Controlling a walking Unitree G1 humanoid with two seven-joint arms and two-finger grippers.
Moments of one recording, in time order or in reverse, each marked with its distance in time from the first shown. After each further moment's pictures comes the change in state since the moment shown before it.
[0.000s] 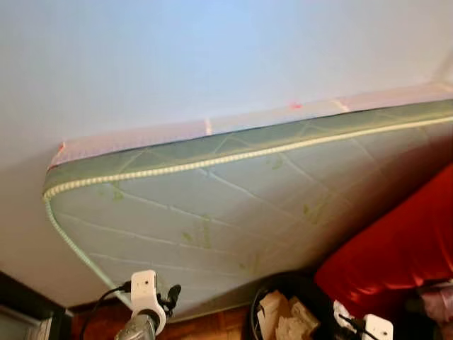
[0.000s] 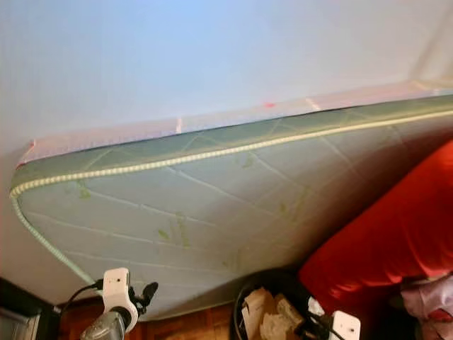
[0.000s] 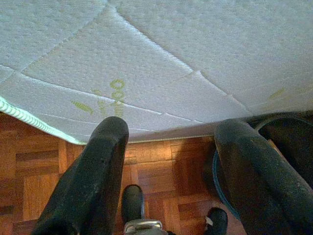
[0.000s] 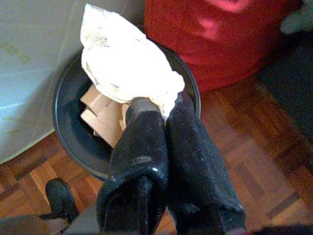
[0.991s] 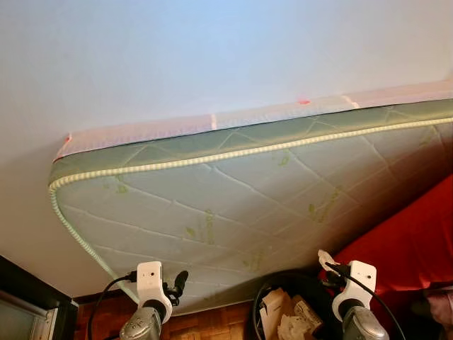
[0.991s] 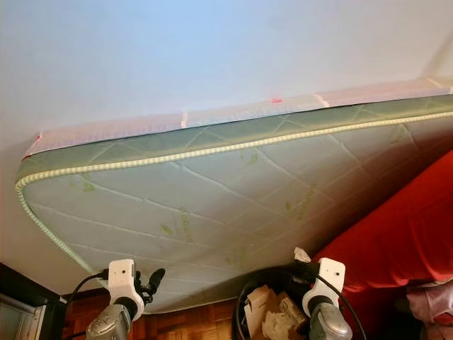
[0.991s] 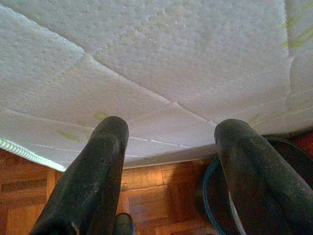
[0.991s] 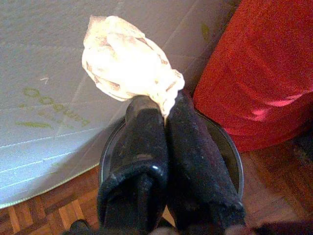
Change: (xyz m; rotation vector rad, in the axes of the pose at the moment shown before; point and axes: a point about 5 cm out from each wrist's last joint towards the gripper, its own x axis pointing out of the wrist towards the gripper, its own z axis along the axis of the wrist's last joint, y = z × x) left arm 0.002 -0.015 0.015 0.020 -0.125 -0.072; right arm 0.032 0.048 0.076 -0.030 -0.140 0.127
